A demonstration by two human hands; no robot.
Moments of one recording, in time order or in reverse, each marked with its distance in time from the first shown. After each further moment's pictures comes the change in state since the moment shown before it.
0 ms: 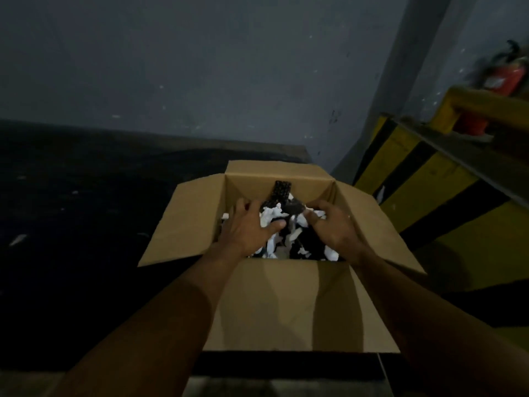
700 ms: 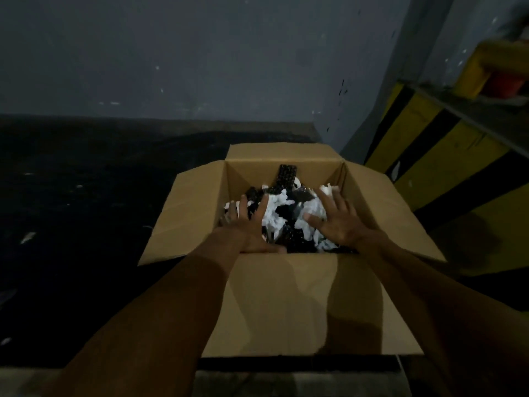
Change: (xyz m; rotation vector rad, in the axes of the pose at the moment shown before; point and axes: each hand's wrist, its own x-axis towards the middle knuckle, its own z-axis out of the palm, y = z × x) left_hand 0.024 -0.023 0.017 0.431 -0.442 -0.088; right_hand 0.024 0.044 0.018 -0.375 -0.387 0.089
